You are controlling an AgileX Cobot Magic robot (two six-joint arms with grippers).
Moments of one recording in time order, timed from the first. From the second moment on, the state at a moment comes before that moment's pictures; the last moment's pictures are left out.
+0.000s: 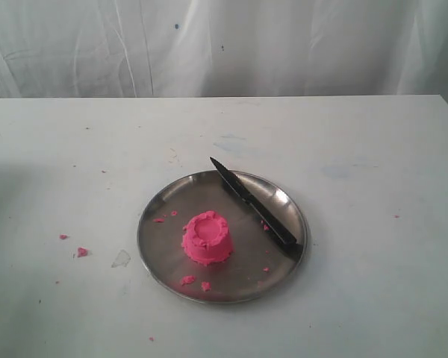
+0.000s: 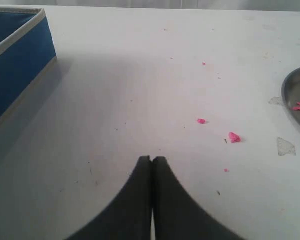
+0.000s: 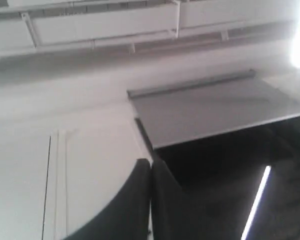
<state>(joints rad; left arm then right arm) 0.14 0.00 0.03 -0.16 0.38 0.11 0.00 0.00 -0.19 0.30 -1.05 0.00</state>
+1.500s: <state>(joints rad) 0.14 0.00 0.03 -0.16 0.38 0.11 0.00 0.55 -0.34 0.08 -0.37 -0.03</state>
